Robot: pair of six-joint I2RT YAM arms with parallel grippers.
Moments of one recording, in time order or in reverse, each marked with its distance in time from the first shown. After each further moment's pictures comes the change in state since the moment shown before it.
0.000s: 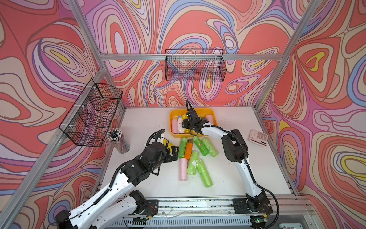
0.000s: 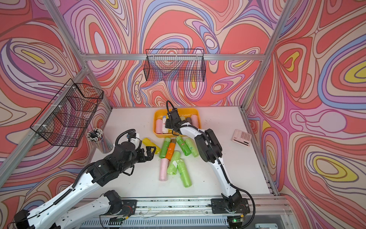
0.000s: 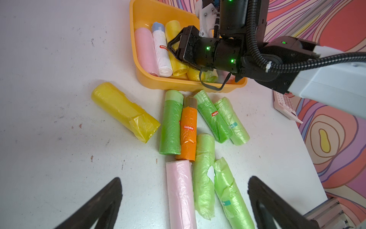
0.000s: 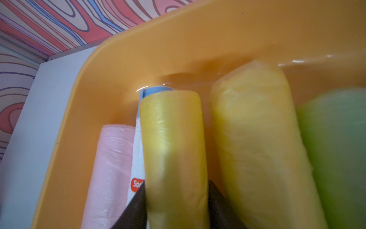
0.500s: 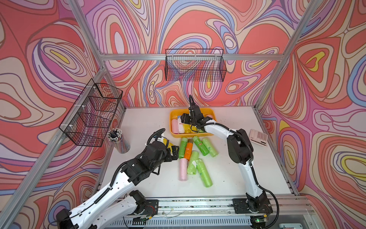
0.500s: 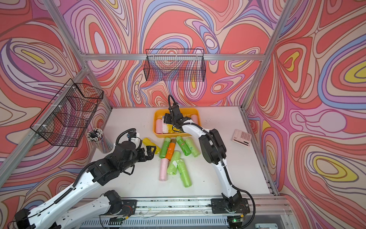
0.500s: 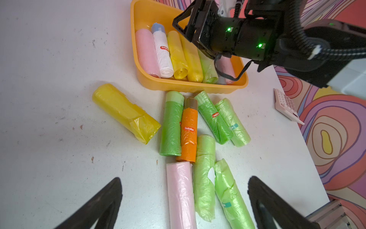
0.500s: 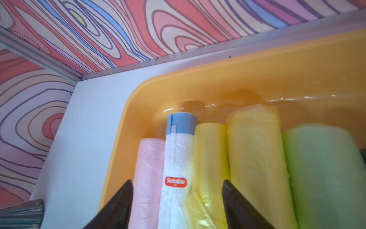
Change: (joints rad) left arm 0.000 0.015 0.007 0.000 -0.007 0.000; right arm -0.008 -0.130 -0.024 -0.005 -0.027 0.000
